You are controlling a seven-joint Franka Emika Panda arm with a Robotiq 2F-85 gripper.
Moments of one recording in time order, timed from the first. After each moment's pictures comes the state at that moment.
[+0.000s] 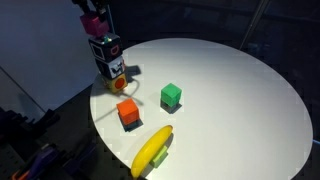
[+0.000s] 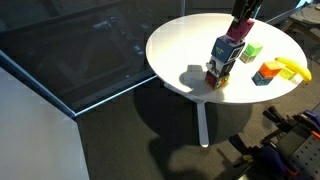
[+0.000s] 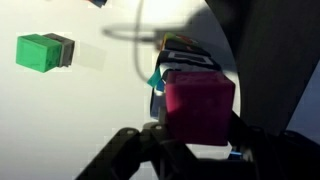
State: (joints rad) arm -0.04 -0.09 -0.03 -2.27 0.00 2.27 -0.16
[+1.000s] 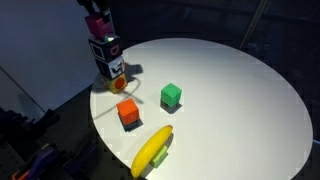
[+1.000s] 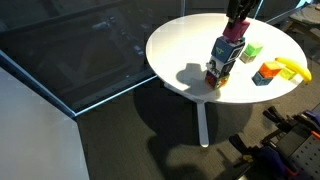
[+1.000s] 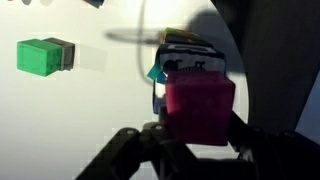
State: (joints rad) arm -0.04 -0.04 -0.03 -2.23 -0.02 2.27 -0.08
